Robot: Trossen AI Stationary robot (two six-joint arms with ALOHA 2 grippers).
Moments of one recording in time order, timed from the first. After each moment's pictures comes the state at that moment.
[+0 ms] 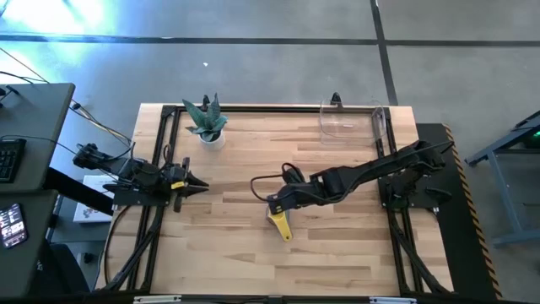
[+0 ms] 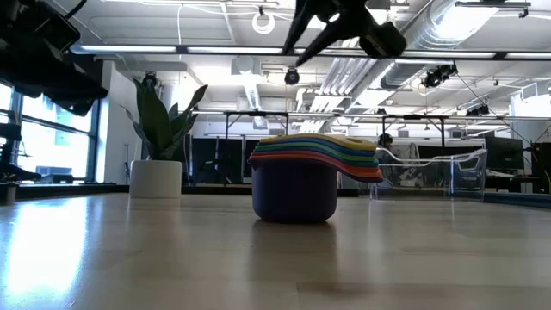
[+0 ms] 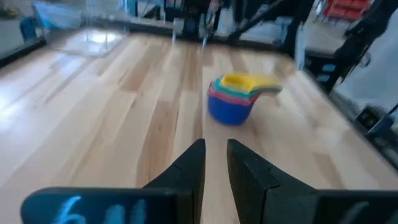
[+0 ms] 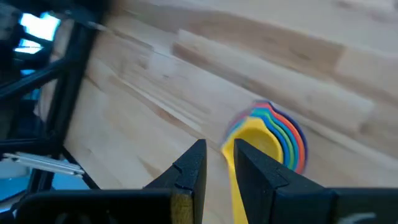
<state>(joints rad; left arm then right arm) -0.37 0.00 0.13 -0.39 -0.32 -0.22 0.27 1.73 1.45 -0.65 0.24 1.37</state>
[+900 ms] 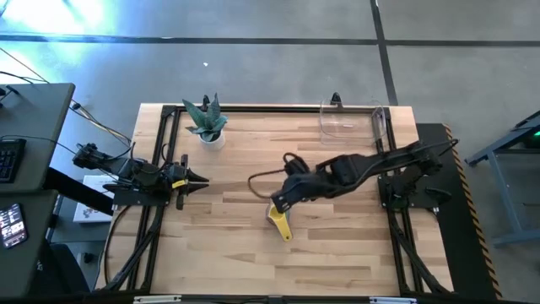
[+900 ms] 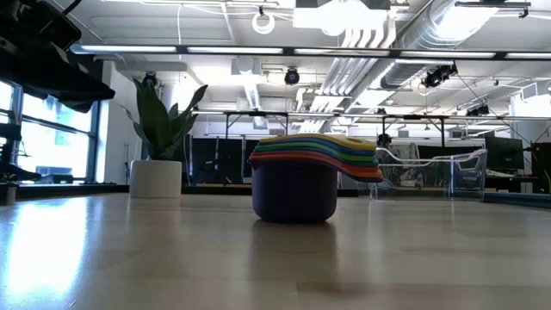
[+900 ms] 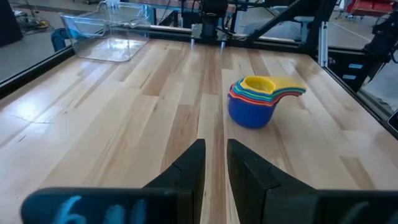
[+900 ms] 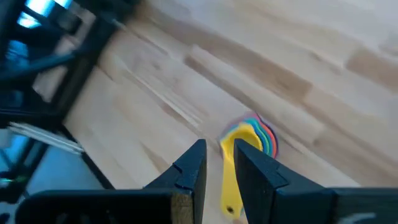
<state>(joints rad) -0.37 0.01 0.12 -0.38 -0.40 -0.18 0.29 1.75 1.84 -1.06 0.28 1.20</state>
